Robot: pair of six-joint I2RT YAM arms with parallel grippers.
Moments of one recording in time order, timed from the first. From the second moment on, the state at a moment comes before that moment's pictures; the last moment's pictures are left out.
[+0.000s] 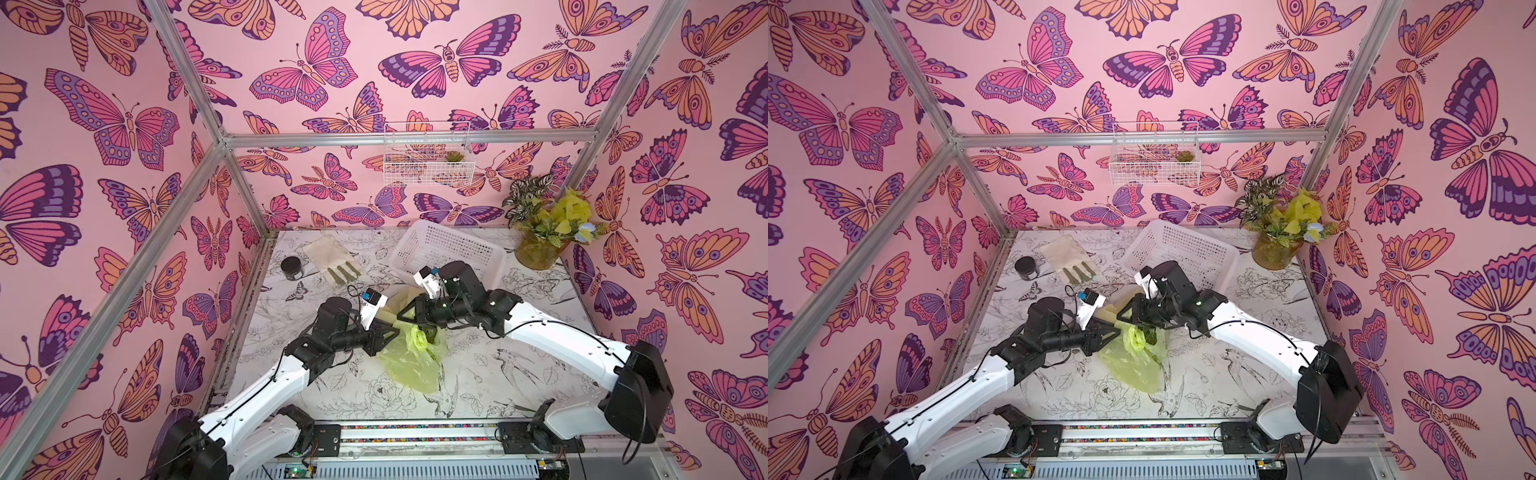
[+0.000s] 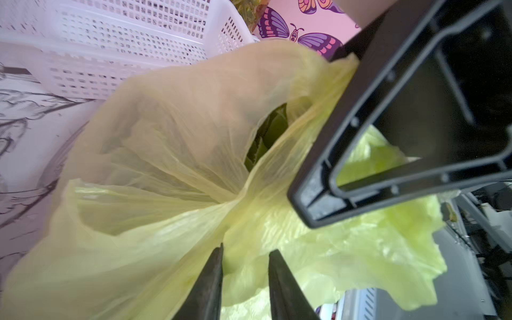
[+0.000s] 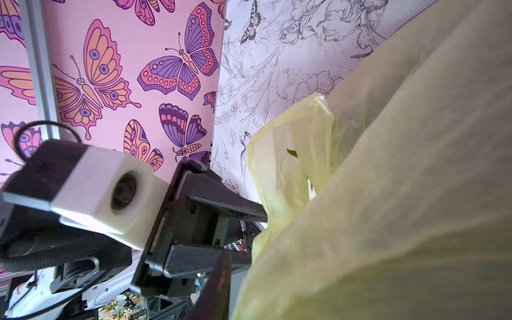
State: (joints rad) left arm -0.55 1.02 0.57 -0.07 0.58 -0.24; right arm 0.78 1.43 1.12 -0.34 -0.52 0.93
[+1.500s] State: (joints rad) left arm -0.68 0.72 0.50 0.11 0.31 -0.14; right arm 0.66 1.42 1.06 -0.29 -0.65 0.97
